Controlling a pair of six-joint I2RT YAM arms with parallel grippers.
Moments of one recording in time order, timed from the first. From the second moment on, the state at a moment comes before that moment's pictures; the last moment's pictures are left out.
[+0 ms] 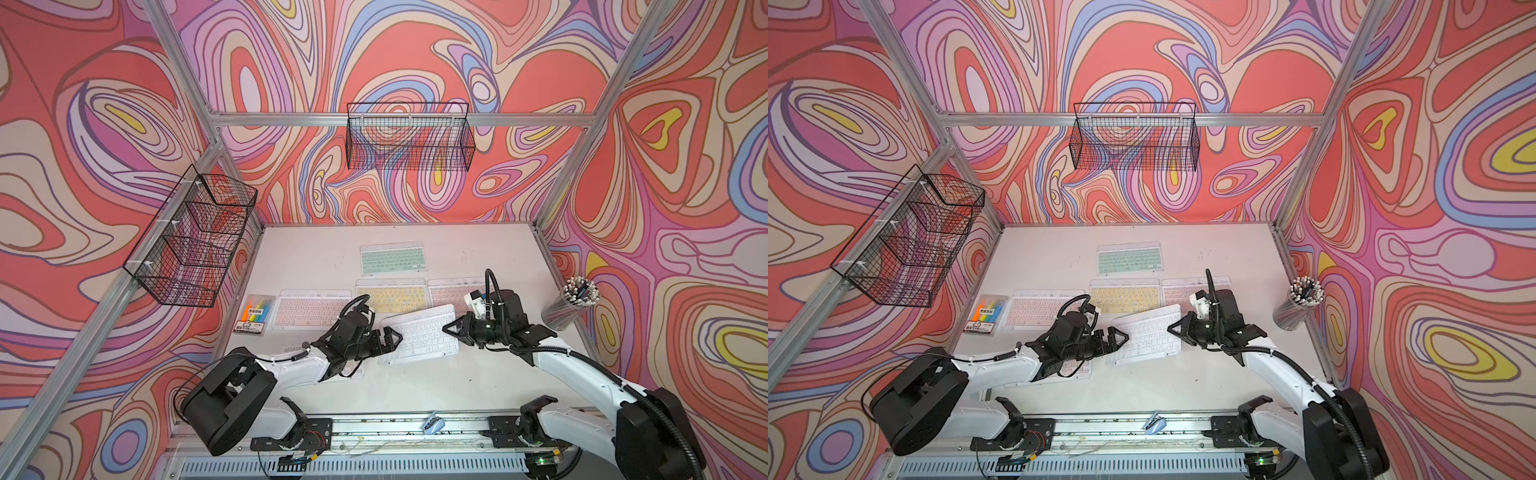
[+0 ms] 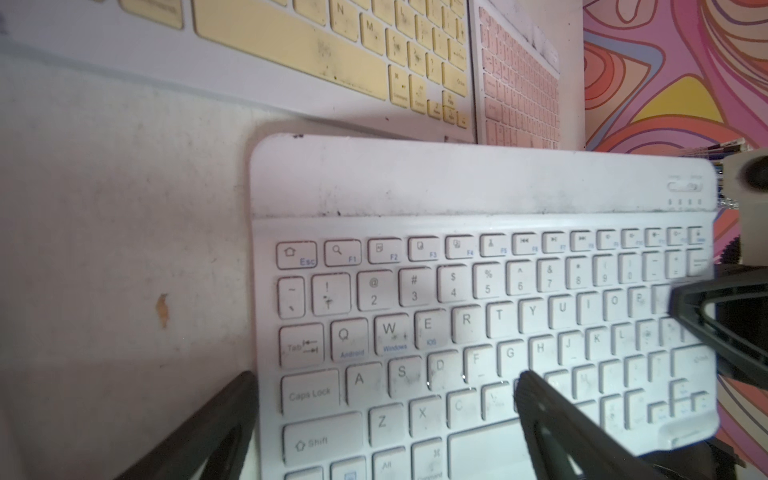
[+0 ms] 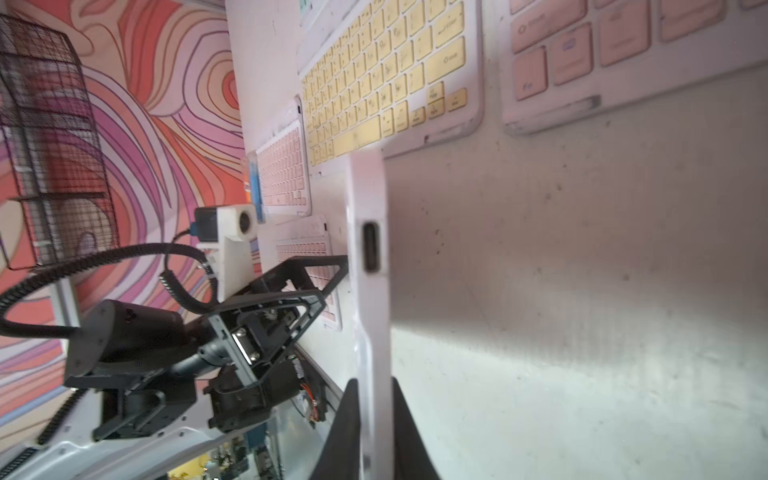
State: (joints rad) left arm -0.68 1.36 0.40 0.25 0.27 -0.94; right arm 0.34 1.12 0.54 -0.20 -0.65 0.83
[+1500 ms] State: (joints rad) left arm -0.42 1.17 0.85 -0.26 0.31 -0.74; right arm 0.28 1.66 1.19 -0.06 -0.71 0.76
